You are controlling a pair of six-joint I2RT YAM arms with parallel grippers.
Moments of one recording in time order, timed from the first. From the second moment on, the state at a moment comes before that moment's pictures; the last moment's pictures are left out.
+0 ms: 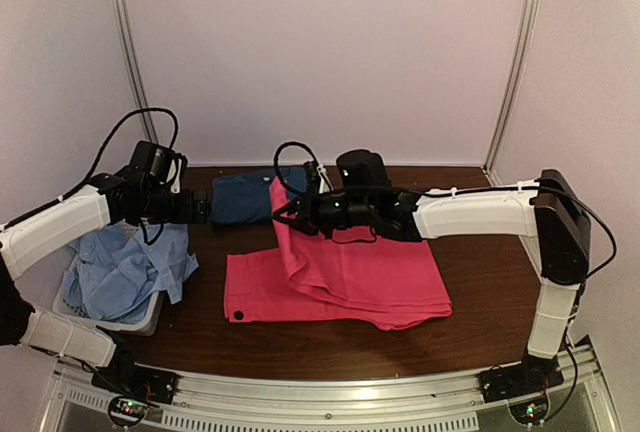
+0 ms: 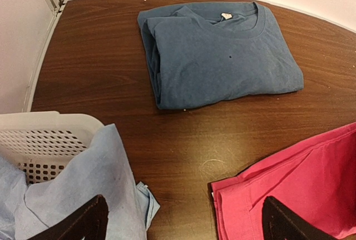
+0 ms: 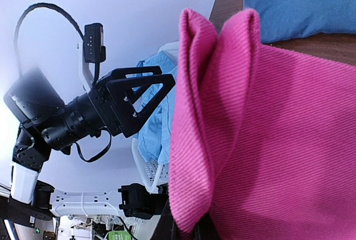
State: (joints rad) left arm -0.37 1.26 0.97 -0.53 -0.15 -0.31; right arm 0.92 1.89 1.37 0.21 -0.38 1.05
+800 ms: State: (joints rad) left arm -0.37 1.26 0.97 -0.53 -0.14 -0.31; right arm 0.95 2.29 1.56 0.41 -0.44 1.21
